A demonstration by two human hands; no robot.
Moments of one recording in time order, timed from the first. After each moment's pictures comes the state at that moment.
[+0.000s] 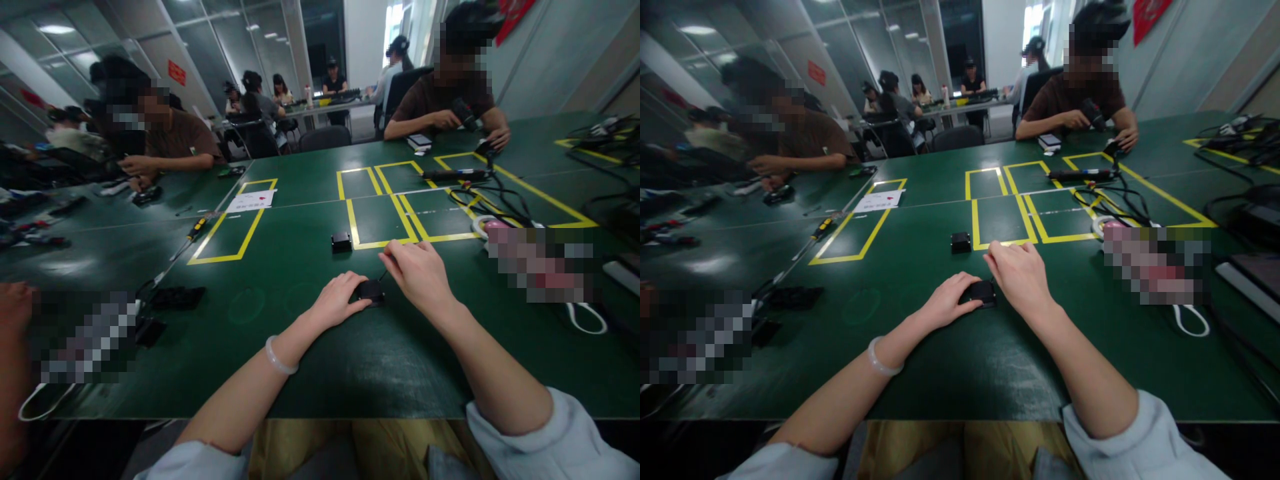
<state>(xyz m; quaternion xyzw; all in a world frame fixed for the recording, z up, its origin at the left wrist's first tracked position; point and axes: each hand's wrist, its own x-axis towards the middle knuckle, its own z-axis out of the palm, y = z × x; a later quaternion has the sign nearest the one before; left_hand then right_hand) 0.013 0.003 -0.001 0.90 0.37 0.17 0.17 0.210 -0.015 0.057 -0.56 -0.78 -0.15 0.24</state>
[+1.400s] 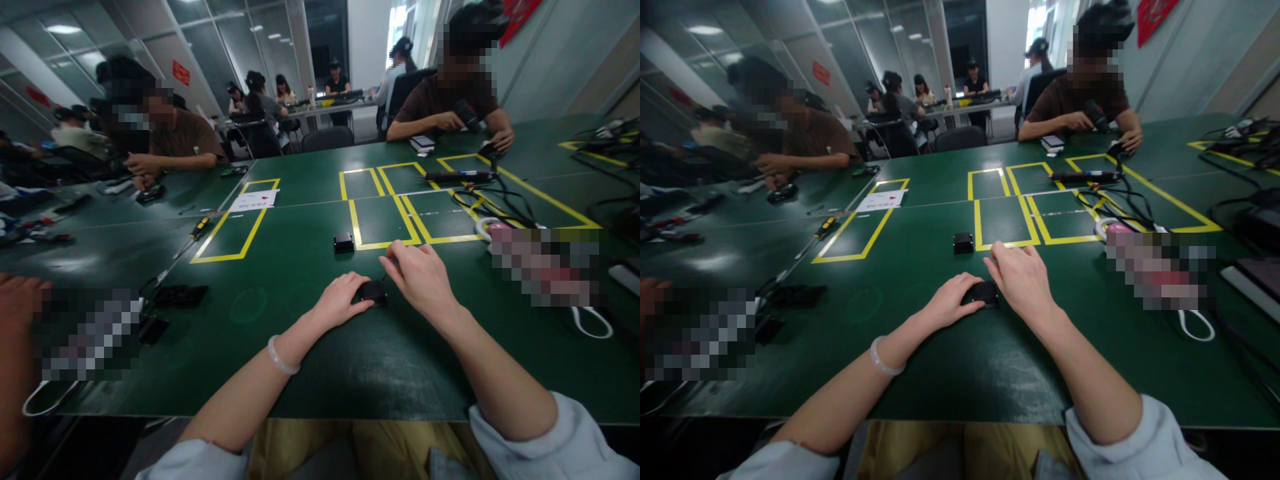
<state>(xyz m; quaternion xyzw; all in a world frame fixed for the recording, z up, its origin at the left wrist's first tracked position) 0.014 0.003 0.000 0.90 0.37 0.17 0.17 0.208 -0.017 0.057 -0.56 -0.78 -0.14 0.24</state>
